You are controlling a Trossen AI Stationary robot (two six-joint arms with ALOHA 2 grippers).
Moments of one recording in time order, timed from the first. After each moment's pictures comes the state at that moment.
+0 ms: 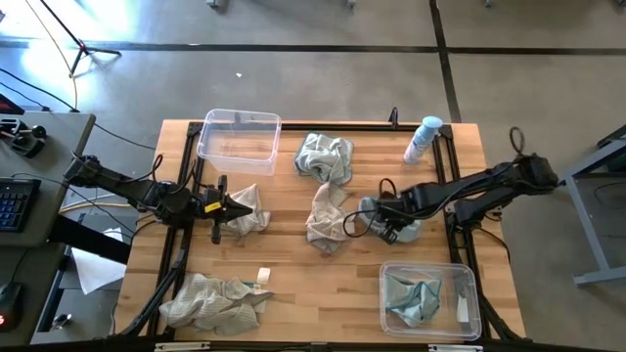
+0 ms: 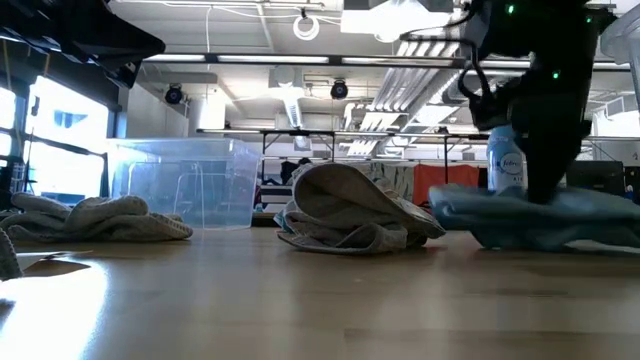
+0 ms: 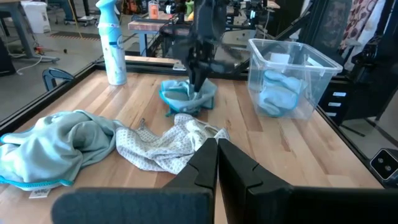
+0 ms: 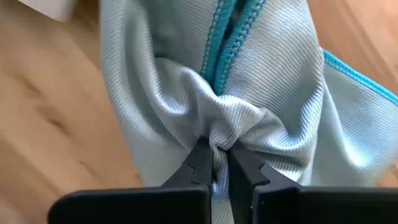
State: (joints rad) left arm -0.33 0.46 0.30 -0.04 -0.35 -0.13; right arm 0.11 1.32 0.75 -0.82 0.10 0.76
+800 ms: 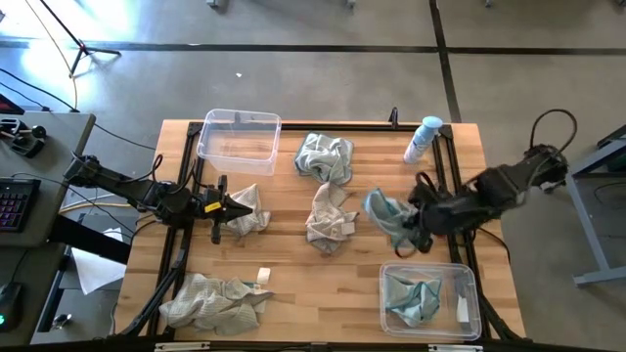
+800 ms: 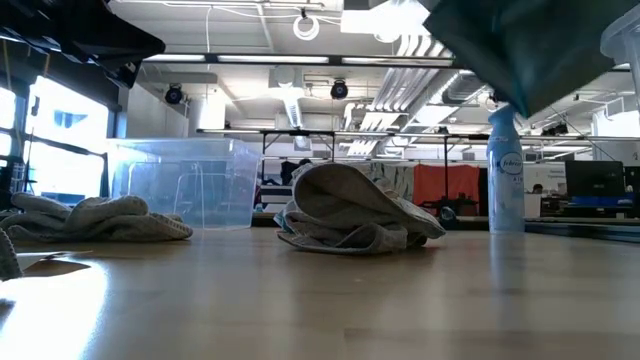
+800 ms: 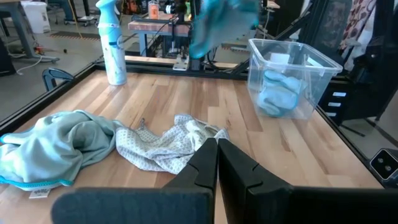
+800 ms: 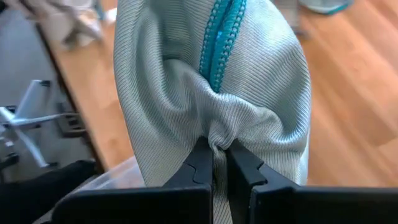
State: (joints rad) left arm -0.33 0.46 0.30 -0.04 -0.35 -0.13; right arm 0.55 1.22 1.48 -1.37 0.28 1.09
